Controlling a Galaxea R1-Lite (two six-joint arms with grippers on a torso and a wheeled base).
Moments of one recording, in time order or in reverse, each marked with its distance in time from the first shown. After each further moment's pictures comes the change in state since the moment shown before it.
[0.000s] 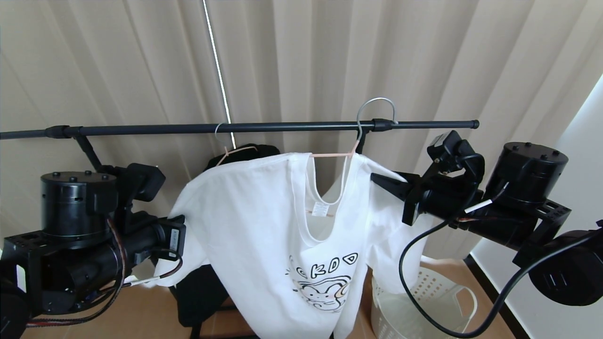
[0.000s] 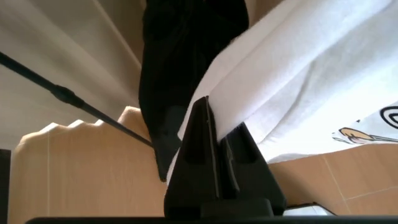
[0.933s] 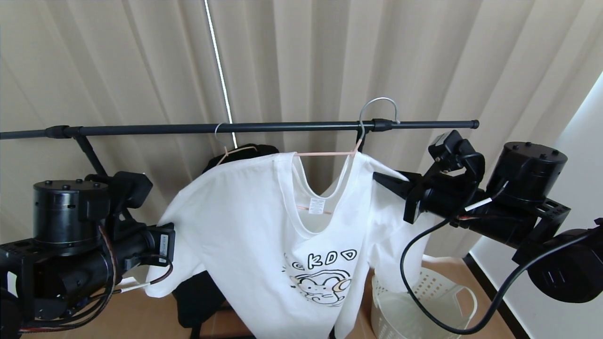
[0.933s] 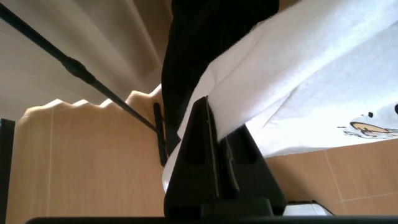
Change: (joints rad) left arm 0.048 -0.010 0.042 0.000 0.000 -0.039; right arm -0.015 0.008 -0.005 0.000 0.000 0.000
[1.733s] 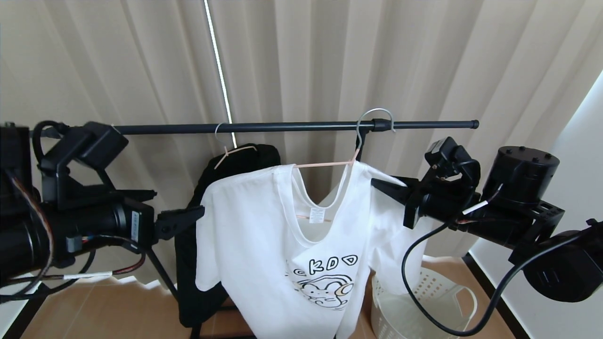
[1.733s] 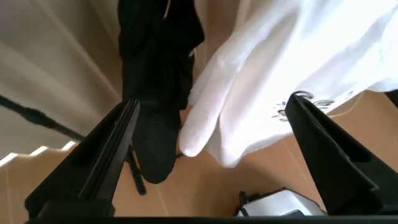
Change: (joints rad) left arm -0.017 -0.206 -0.267 0.381 -0.338 0.075; right arm -0.016 0.022 0.006 0.000 0.054 -0.028
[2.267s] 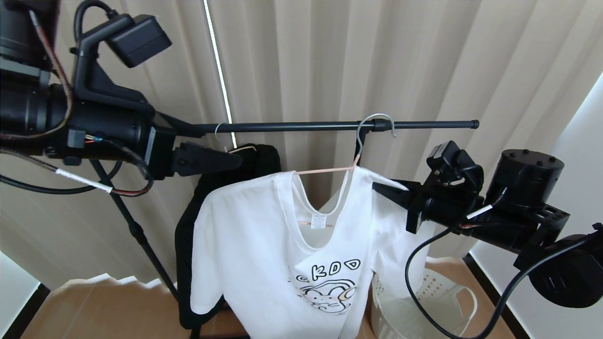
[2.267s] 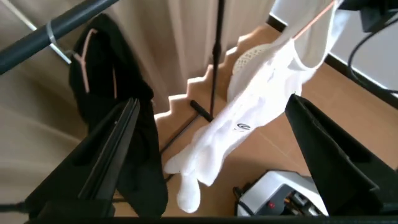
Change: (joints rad) left arm -0.072 0.216 -0.660 0.534 -0.286 0.244; right arm 0.005 -0.016 0.029 0.000 0.004 -0.026
